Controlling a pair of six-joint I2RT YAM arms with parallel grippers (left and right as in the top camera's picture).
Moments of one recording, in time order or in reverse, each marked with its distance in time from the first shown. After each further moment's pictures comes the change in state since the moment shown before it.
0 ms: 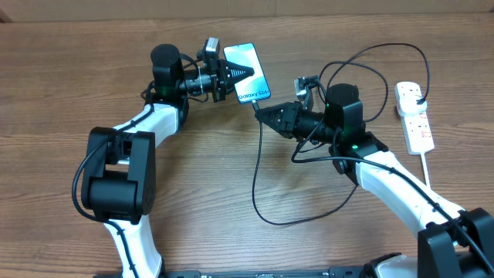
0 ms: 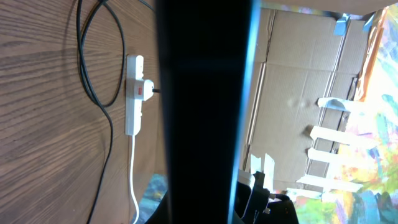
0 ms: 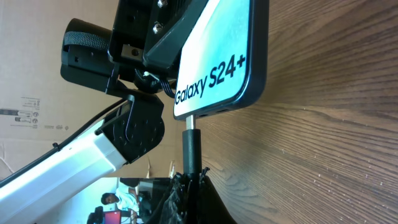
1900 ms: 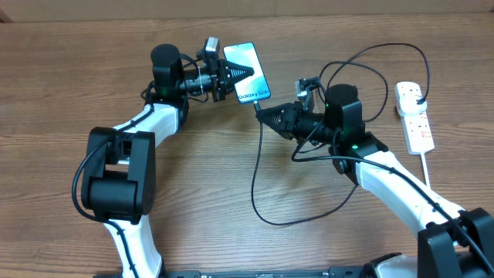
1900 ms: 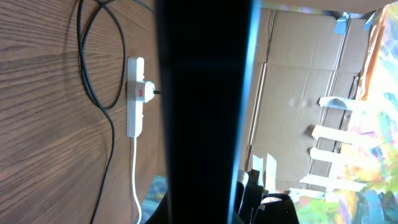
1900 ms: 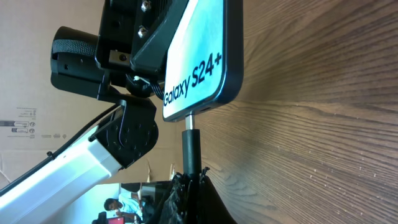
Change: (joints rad) left arm 0.000 0.000 0.000 -0.002 -0.004 0.017; right arm 0.000 0.000 0.000 -0.026 0.019 0.026
